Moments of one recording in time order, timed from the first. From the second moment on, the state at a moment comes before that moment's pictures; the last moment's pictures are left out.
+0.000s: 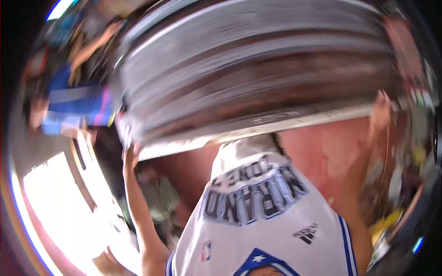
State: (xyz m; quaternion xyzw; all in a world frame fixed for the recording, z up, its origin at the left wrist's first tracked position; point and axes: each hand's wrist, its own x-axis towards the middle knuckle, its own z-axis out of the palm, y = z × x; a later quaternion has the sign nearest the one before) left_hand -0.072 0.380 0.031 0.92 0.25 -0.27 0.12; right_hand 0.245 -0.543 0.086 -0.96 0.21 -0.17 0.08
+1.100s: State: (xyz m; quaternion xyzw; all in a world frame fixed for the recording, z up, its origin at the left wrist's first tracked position) left_hand -0.069 0.192 -0.001 0.63 0.44 0.23 0.60; right_hand 0.188 -0.185 0.081 -0.87 -0.44 0.19 0.10
